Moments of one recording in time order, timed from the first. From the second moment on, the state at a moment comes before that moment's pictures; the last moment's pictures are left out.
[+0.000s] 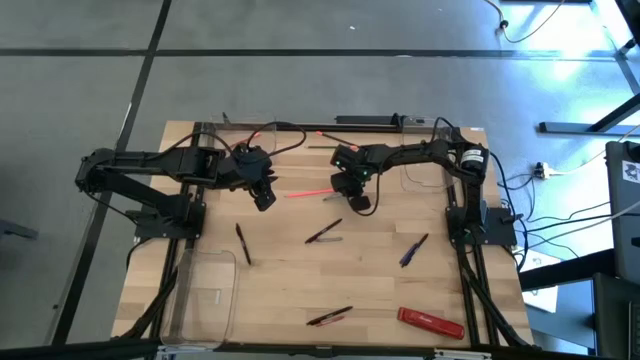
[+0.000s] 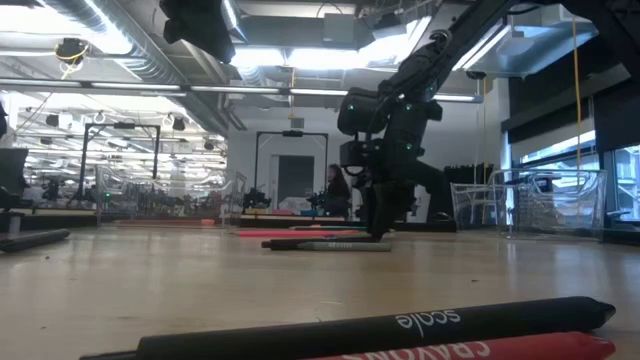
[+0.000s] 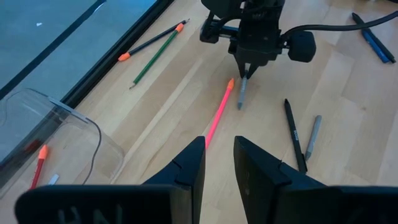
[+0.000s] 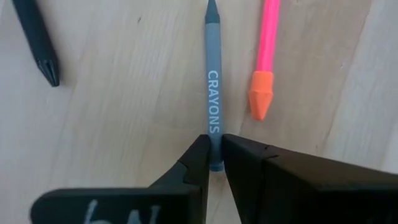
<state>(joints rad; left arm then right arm) 0.01 1.16 1.18 -0.88 -0.40 -0.44 -0.34 1.99 1.23 -0.53 -0.19 -0.60</state>
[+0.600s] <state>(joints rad) 0.01 1.16 1.18 -0.88 -0.40 -0.44 -0.29 1.99 1.23 -0.56 -0.08 -0.44</state>
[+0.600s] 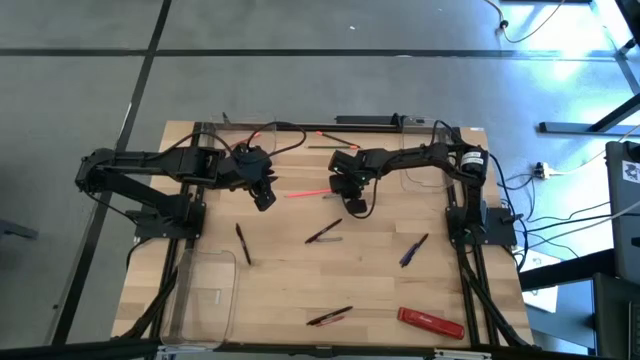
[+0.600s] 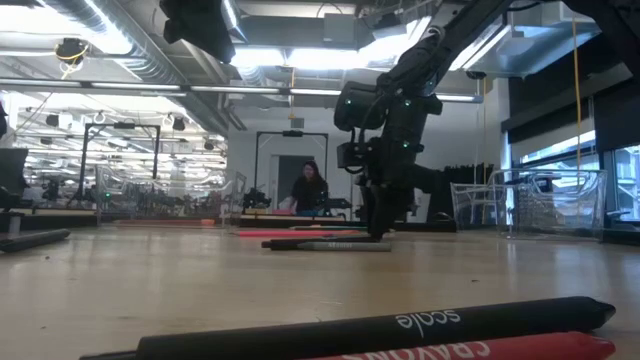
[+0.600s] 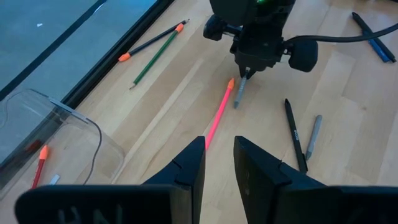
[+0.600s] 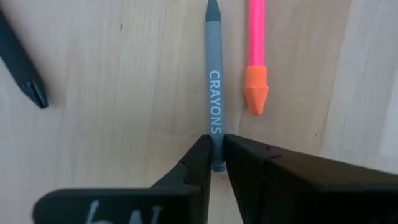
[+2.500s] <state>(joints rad) 0.01 1.16 1.18 -0.88 -0.41 -0.43 -0.57 1.35 1.23 -1.02 0.08 0.17</state>
